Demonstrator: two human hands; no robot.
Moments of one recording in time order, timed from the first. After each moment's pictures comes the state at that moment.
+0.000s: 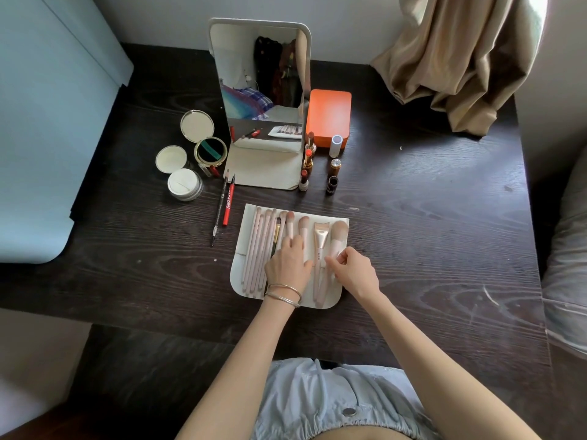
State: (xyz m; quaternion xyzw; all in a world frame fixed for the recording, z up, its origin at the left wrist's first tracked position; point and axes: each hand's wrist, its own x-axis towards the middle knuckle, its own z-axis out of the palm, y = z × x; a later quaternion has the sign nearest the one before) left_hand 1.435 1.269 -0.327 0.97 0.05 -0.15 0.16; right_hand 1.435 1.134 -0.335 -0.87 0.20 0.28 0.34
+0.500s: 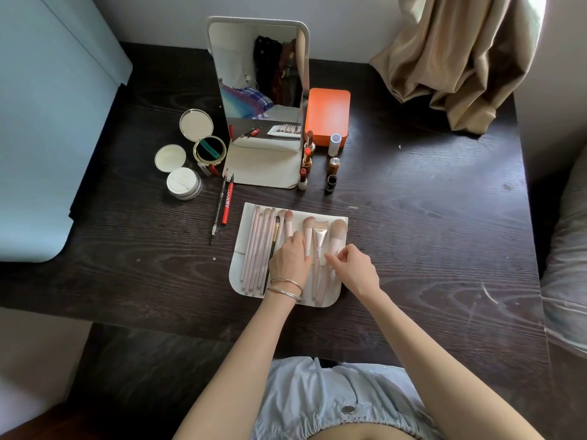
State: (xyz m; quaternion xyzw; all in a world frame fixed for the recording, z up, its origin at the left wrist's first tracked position) left_hand 1.440 1.263 -0.328 0.96 0.07 -0.15 0.21; right_hand 1.436 1.132 -0.334 -0.87 0.20 0.28 0.34
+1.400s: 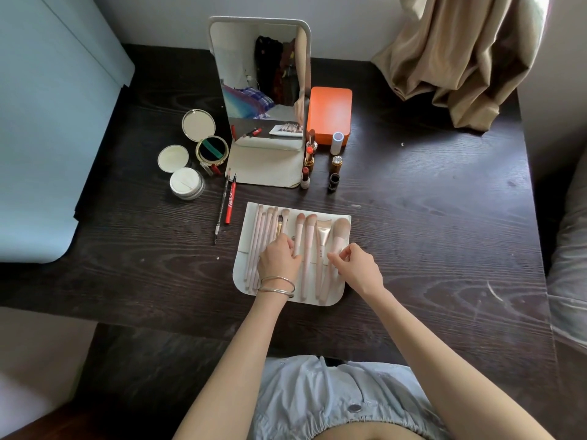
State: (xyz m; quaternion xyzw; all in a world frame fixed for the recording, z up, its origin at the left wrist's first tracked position) left_hand 1.439 1.285 -0.330 0.93 0.17 -0.17 0.27; right_hand 1.435 1.130 -0.338 -0.87 0.19 0.29 0.35
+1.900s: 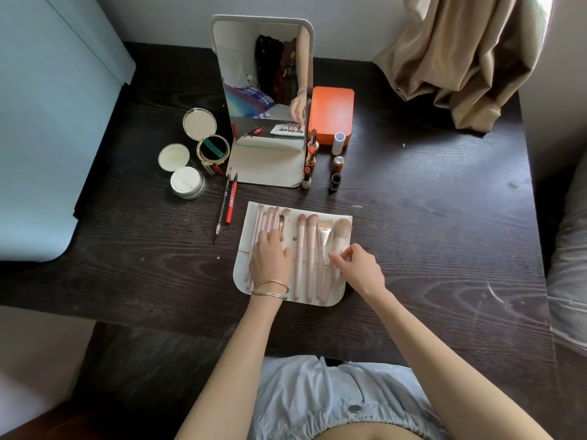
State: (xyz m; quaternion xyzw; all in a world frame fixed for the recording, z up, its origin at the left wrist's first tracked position) left_hand 1.436 1.297 -0.330 0.96 0.15 -0.10 0.21; right_hand 1.436 1.129 -0.339 -0.87 0.20 0.29 0.34
